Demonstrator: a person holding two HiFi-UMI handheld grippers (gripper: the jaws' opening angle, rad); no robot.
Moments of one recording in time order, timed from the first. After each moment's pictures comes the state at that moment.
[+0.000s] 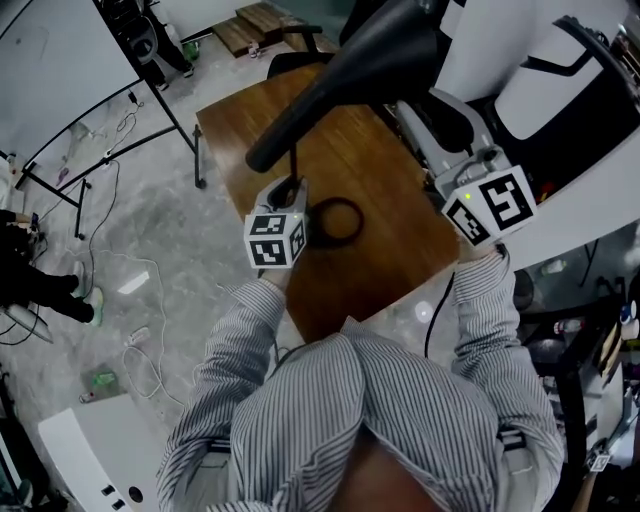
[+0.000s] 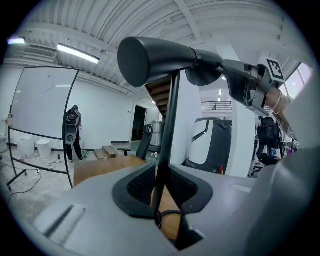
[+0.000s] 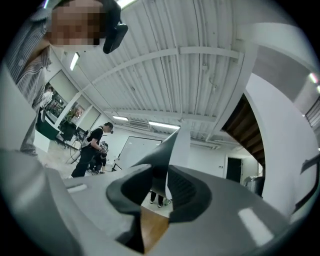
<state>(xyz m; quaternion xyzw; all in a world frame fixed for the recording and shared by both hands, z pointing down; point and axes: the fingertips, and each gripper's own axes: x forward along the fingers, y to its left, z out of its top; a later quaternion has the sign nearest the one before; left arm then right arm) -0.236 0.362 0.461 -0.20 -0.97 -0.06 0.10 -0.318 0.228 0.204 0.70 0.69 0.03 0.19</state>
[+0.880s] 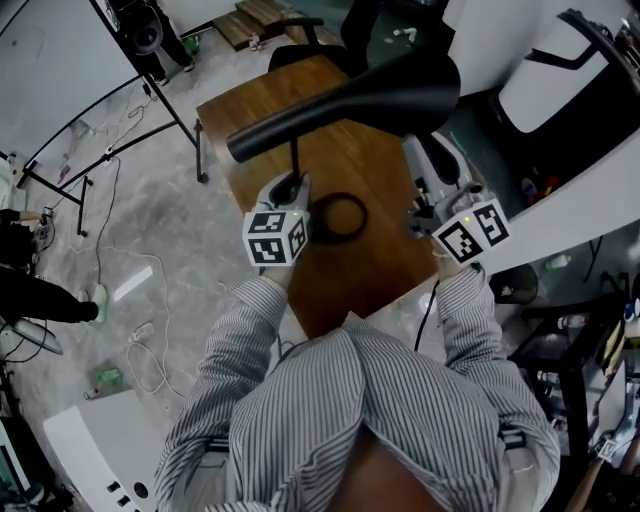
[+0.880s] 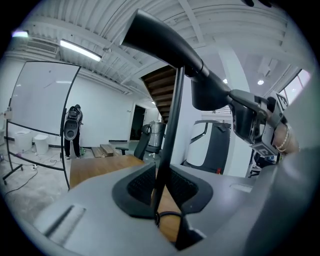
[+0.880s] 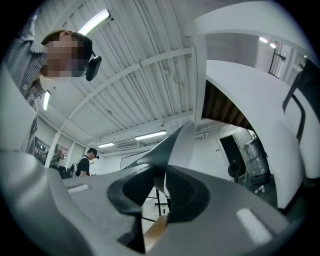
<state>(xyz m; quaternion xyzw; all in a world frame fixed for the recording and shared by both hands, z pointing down) -0.234 0.362 0.459 -0.19 -0.98 -0.08 0.09 -0.338 0.212 0.283 0.69 0.70 -0.17 0.09</state>
